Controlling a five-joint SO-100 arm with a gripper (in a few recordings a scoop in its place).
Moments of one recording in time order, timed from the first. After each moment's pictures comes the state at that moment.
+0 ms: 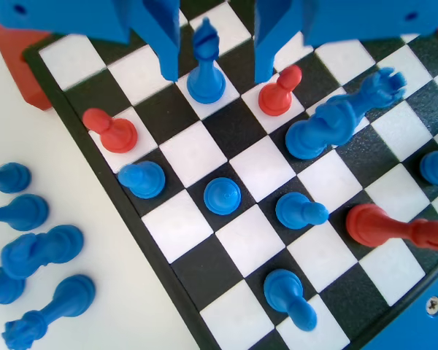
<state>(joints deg) -6.8 62.4 90.5 60.9 -49.2</state>
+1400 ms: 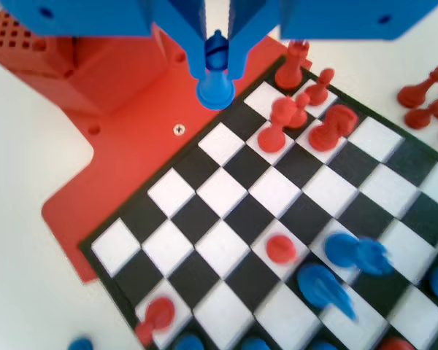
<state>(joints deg) 5.0 60.9 71.2 65.7 -49.7</state>
